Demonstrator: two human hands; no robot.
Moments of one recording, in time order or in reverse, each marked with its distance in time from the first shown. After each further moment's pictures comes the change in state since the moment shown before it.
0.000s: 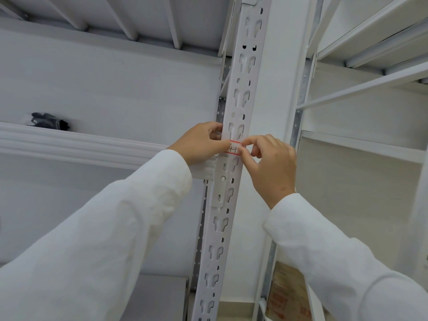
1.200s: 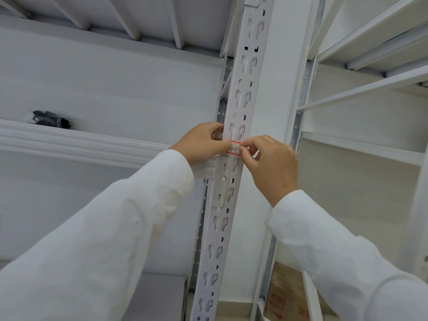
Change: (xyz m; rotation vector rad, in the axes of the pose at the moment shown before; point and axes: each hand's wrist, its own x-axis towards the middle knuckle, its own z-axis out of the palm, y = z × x) left_hand -0.004 0.004 0.000 0.005 0.001 0.001; right_hand 0.006 -0.004 -0.006 -0.046 -0.031 -0.060
